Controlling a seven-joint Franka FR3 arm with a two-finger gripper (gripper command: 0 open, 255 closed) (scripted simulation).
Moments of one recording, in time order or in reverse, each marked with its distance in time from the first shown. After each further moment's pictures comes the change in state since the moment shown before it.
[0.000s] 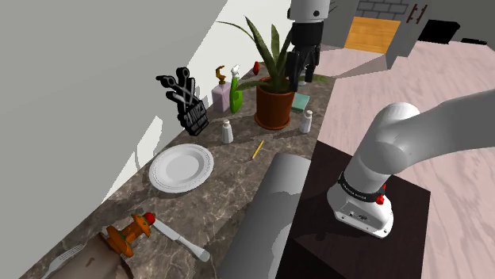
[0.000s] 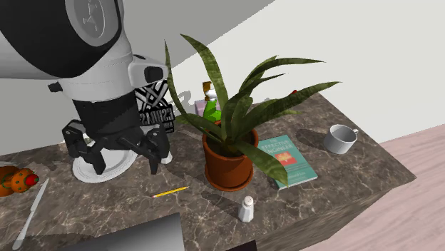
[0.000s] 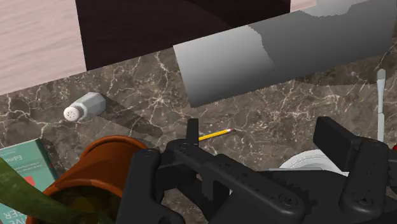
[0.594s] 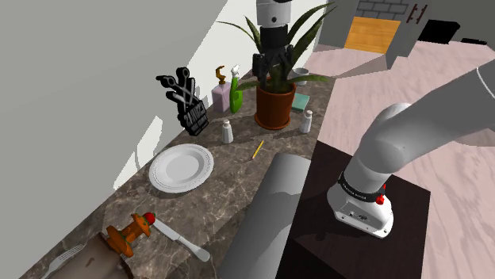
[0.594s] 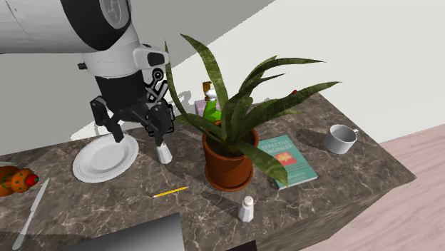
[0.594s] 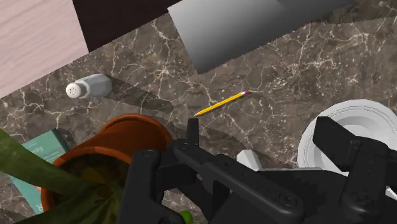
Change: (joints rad) arm -0.055 0.283 0.088 0.142 -0.016 0.140 0.189
